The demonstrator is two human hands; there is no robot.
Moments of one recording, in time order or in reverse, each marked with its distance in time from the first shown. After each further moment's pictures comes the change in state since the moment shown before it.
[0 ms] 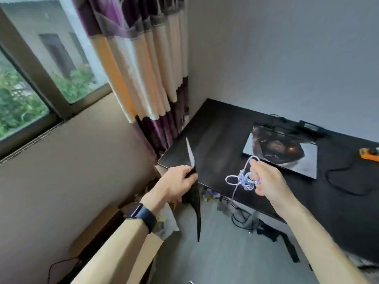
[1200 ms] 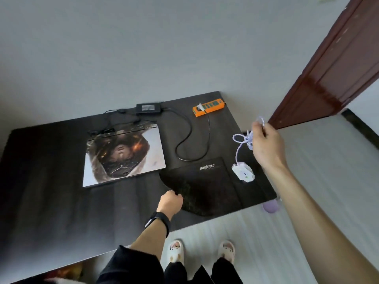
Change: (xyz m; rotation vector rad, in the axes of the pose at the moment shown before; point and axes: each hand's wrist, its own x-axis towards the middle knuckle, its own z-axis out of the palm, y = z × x) left_hand 0.193 0.355 0.422 0.004 -0.601 -0.196; right_hand 0.018 0.108 -0.521 -0.223 1.103 0.125
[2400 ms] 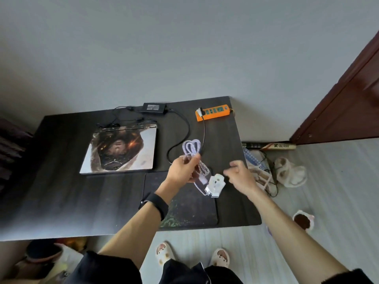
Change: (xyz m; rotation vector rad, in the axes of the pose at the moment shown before) left_hand -0.036 0.195 0.046 -0.498 0.173 0.300; right_hand 0.100 0.170 0.024 -0.101 -0.752 0.156
